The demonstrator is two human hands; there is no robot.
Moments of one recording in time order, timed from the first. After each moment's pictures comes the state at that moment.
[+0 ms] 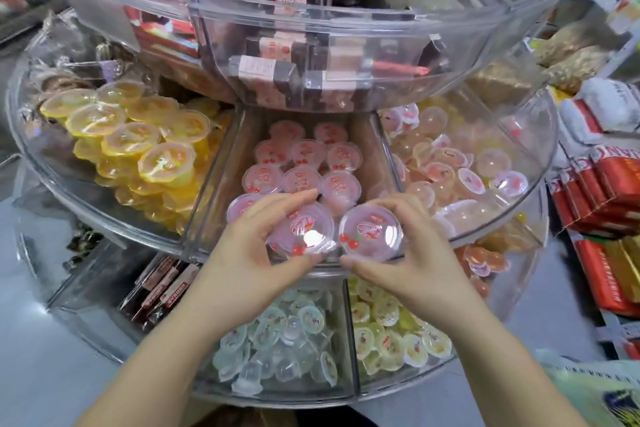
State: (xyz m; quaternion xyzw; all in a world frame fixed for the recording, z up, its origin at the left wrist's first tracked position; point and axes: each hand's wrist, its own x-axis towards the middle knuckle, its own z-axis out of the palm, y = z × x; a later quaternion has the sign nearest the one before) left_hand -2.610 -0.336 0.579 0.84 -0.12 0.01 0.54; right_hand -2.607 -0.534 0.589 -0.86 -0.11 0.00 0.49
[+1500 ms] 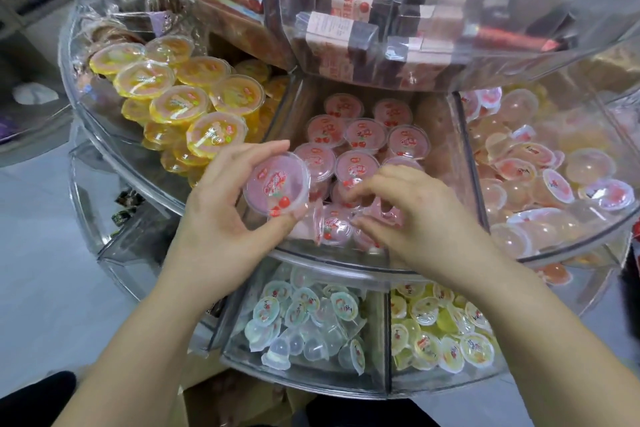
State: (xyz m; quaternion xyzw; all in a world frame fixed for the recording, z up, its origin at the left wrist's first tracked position) left_hand -2.596 -0.281 0.570 0.86 -0.06 0.16 0.47; right_hand -2.546 -0.490 0.586 -0.91 -0.33 0.00 0.25
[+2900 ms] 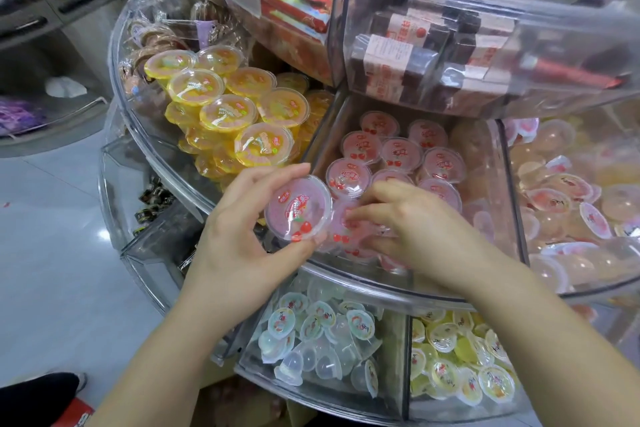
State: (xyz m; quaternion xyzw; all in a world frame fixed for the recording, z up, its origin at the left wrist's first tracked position) left_hand -2.610 -0.262 0.565 0.86 -0.03 0.17 0.48; right_hand -2.523 -0.460 0.574 -0.90 -0.41 0.06 0.12
